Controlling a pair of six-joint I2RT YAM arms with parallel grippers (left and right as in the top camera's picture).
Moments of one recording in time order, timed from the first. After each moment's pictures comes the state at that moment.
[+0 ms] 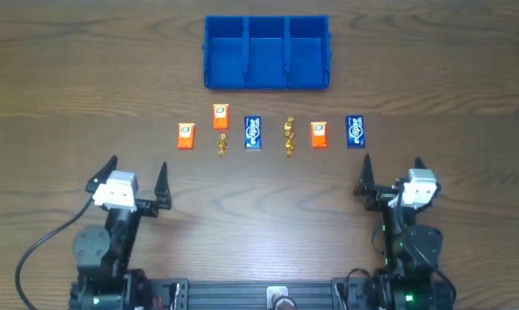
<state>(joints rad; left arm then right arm) 0.01 0.01 0.03 -0.11 0.17 0.02 0.04 0.01 0.01 -0.07 0.09 0.07</state>
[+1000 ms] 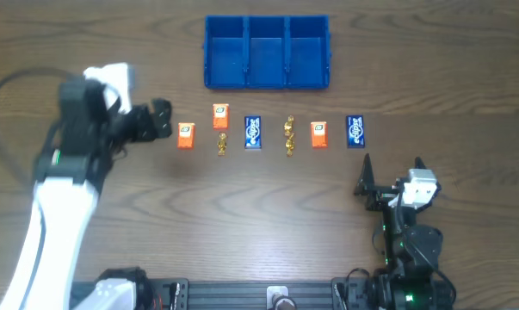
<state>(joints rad) -0.06 1.25 1.06 -0.67 0.18 -0.18 0.04 0.01 0.01 -0.07 0.08 0.07</state>
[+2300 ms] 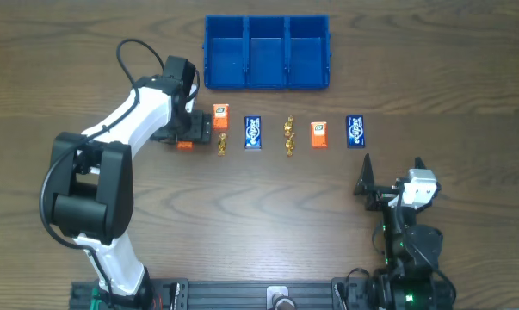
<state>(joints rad) -0.23 1.96 1.27 -0.76 -0.01 -0.18 0.04 0.01 0.01 -0.07 0.08 0.07</state>
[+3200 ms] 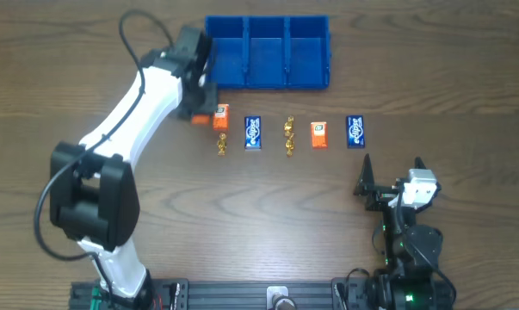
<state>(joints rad) -0.34 1.94 1.60 -0.95 -0.03 -0.34 0.04 0.01 0.01 -0.07 0.08 0.07</state>
